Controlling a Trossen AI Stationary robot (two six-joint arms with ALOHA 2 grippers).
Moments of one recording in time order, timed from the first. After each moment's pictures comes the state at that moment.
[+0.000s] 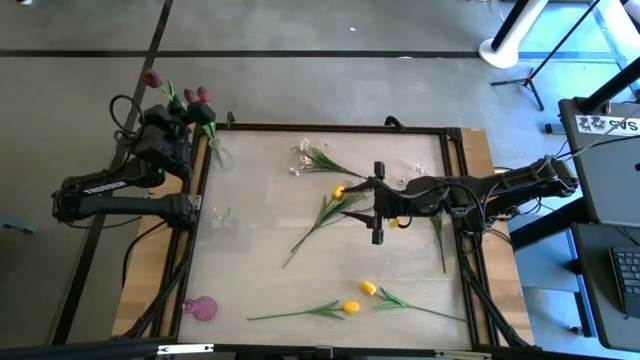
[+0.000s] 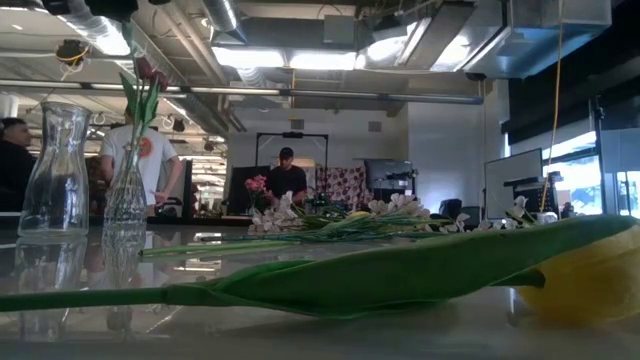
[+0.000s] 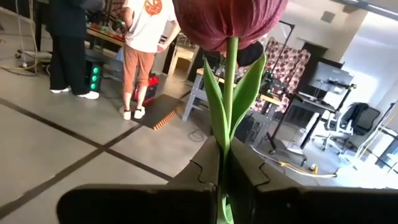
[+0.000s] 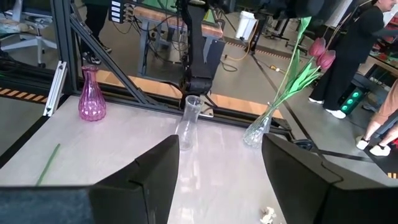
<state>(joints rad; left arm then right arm) 0.27 0.67 0.75 0.25 -1.57 -0.02 0.24 1.26 1.12 -0.07 0.30 -0.18</state>
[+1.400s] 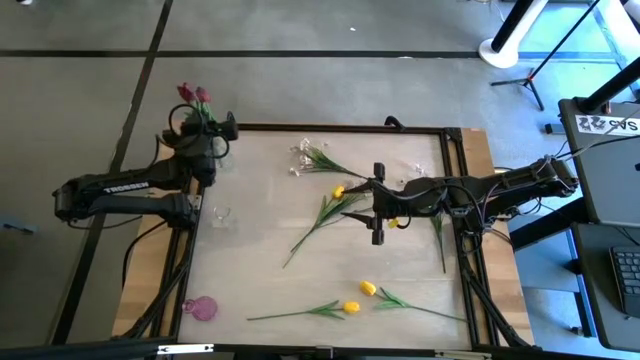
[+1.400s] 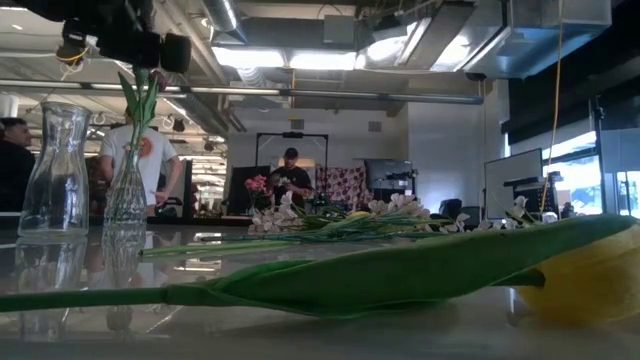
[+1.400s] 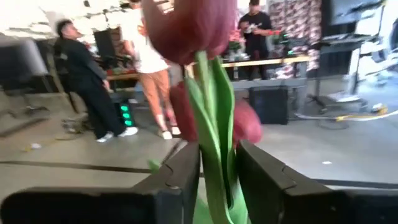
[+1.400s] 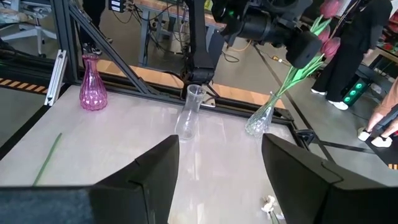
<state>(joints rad) 0.35 0.79 0.57 0.19 -1.54 0.09 0.24 1.26 1.12 -0.12 0.30 -0.17</state>
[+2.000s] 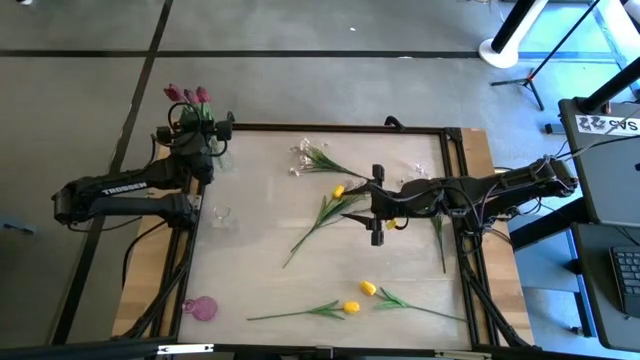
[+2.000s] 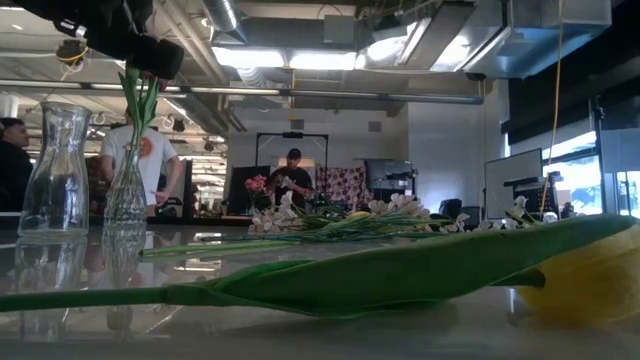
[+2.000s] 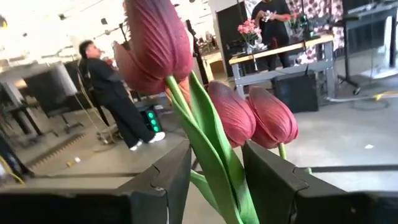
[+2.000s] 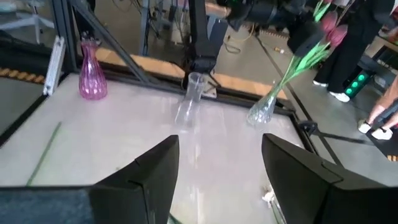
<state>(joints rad) 0.38 0.77 0.57 0.19 -1.57 0.25 0.24 1.27 1.12 -0.15 0.30 -0.16</state>
